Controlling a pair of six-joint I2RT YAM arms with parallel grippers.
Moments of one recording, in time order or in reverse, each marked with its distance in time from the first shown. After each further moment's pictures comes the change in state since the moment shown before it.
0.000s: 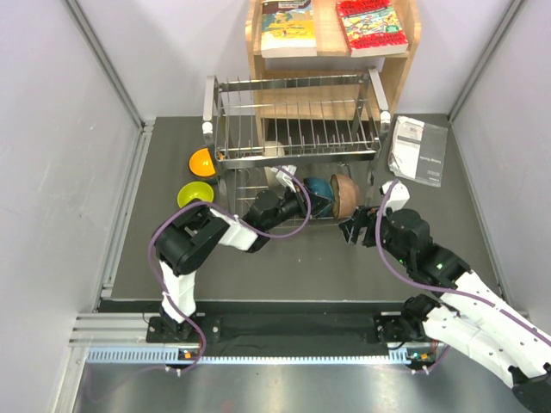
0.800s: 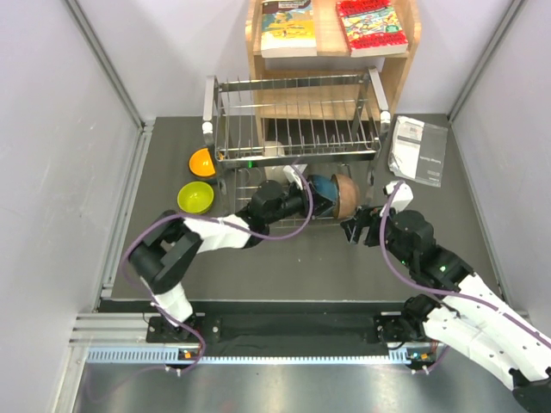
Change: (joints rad) left arm -0.038 -0.186 0.066 -0.349 0.047 0.141; right arm -0.002 -0.026 0.001 0.000 0.011 0.000
